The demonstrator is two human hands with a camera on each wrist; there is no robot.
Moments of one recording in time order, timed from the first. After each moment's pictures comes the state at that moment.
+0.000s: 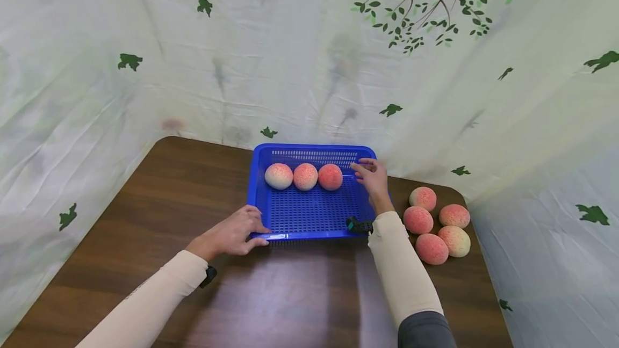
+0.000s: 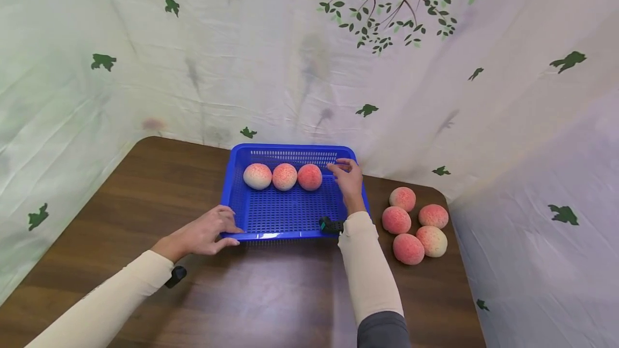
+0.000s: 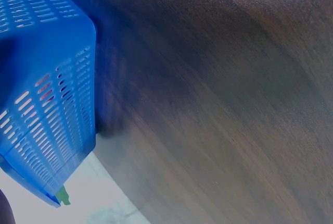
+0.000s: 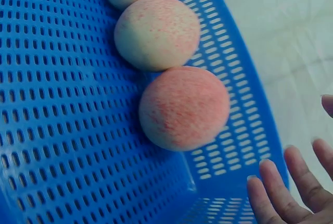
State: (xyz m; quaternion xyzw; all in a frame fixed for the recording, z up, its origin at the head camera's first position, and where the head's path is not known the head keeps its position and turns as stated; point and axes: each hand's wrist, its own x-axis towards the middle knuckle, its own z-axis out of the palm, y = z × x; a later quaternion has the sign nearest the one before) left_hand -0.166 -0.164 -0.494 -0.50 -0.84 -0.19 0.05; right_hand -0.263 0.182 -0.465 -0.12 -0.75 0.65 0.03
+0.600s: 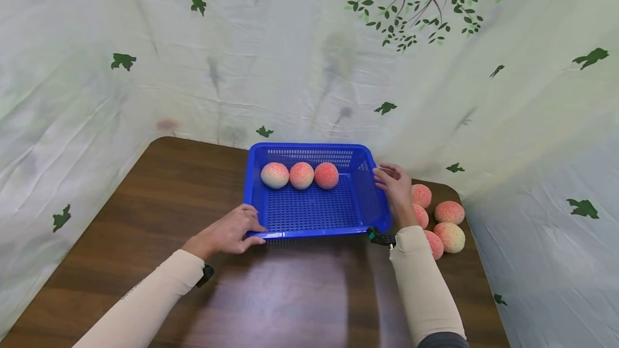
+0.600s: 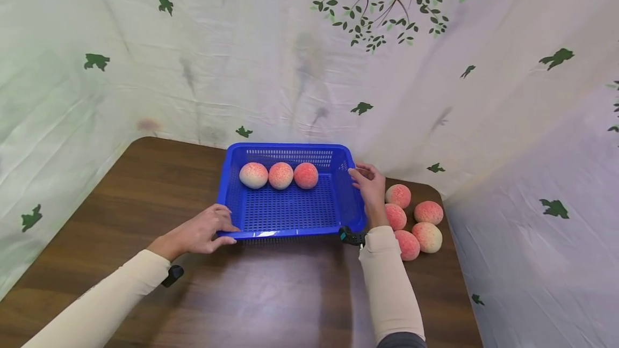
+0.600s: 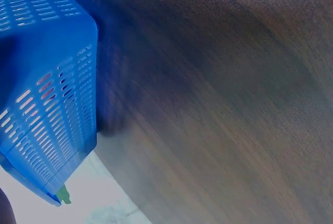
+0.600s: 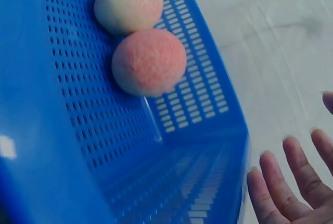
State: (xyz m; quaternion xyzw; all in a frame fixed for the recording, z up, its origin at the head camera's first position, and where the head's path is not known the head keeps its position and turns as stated) left_hand -0.168 -0.163 -0.496 -0.51 -0.84 -0.19 0.07; right_hand -0.228 0.233 -0.452 -0.13 -0.72 0.68 0.06
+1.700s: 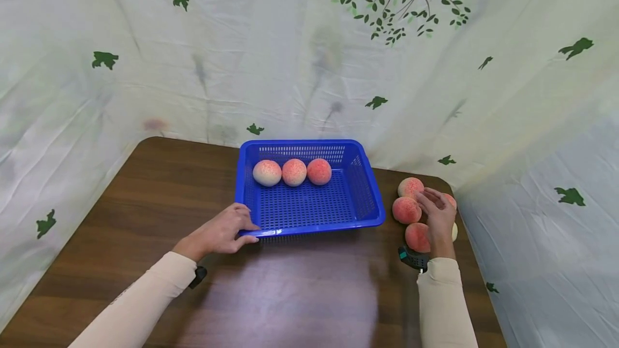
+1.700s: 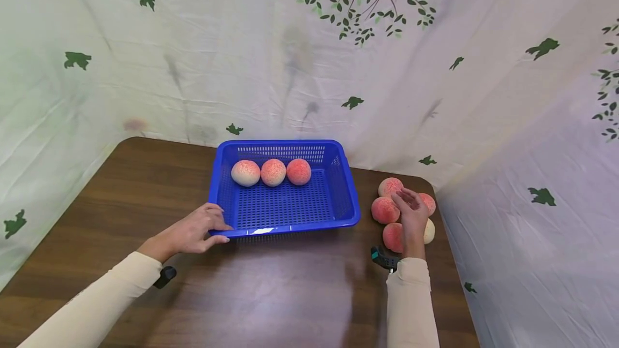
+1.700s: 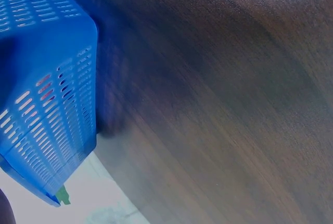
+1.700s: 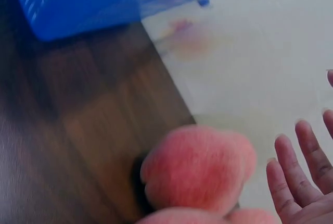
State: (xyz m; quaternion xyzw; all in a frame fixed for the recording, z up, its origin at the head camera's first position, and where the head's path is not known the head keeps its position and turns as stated) left_hand -0.168 -0.161 -0.497 -0.50 -0.84 -0.20 0.07; right_hand -0.162 0.330 -0.478 -0.23 -0.63 0.72 0.17
